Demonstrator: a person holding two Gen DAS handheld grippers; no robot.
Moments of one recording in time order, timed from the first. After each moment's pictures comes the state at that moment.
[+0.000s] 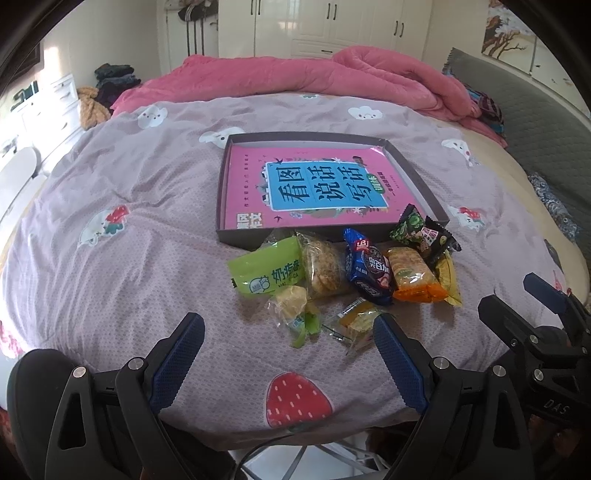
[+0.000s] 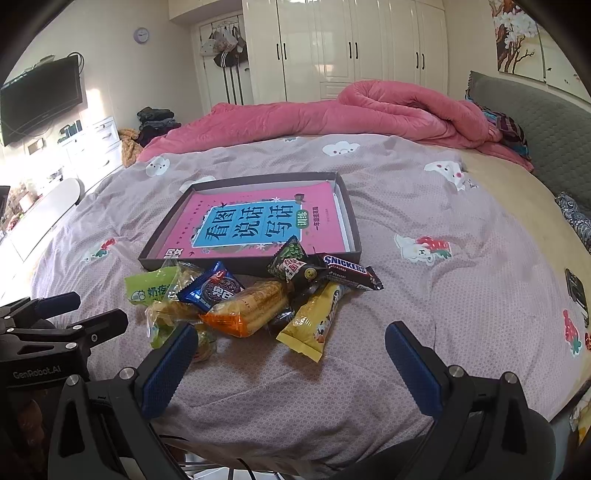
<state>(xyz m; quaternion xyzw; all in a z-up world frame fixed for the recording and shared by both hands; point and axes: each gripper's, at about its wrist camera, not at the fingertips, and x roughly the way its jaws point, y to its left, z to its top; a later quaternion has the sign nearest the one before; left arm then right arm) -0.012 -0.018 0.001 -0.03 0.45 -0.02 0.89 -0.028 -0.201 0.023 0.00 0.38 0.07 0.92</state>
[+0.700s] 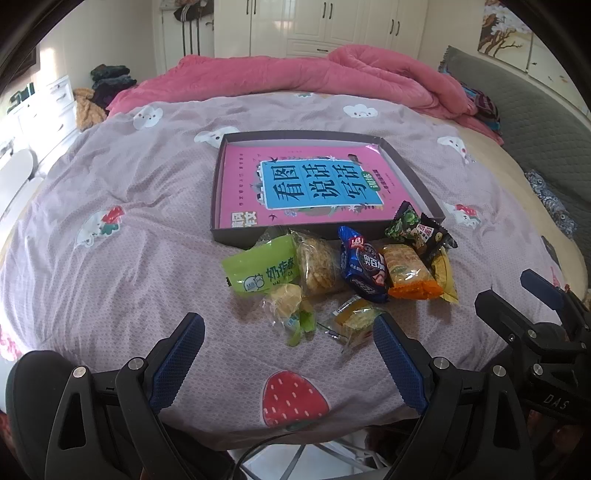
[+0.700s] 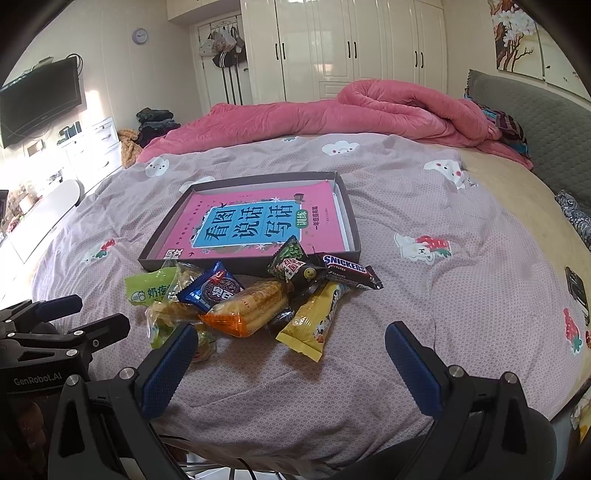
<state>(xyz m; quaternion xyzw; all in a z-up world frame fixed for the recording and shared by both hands) -0.013 -0.022 0.000 -0.03 0.45 -0.03 0.89 -0.028 -0.201 0.023 0.00 0.38 0.07 0.92</state>
